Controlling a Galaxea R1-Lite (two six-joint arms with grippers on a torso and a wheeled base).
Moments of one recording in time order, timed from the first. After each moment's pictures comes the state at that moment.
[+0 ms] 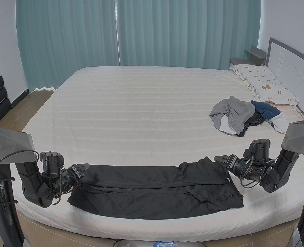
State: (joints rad) left arm -0.06 2.26 -0.44 -1.24 -0.02 -0.72; right arm 0.18 2.23 -0.60 -1.10 0.17 0.71
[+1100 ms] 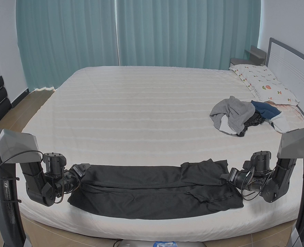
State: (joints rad) left arm -0.05 2.33 -0.50 -1.24 -0.06 -0.82; right arm 0.15 2.32 -0.48 -1.25 0.26 0.65
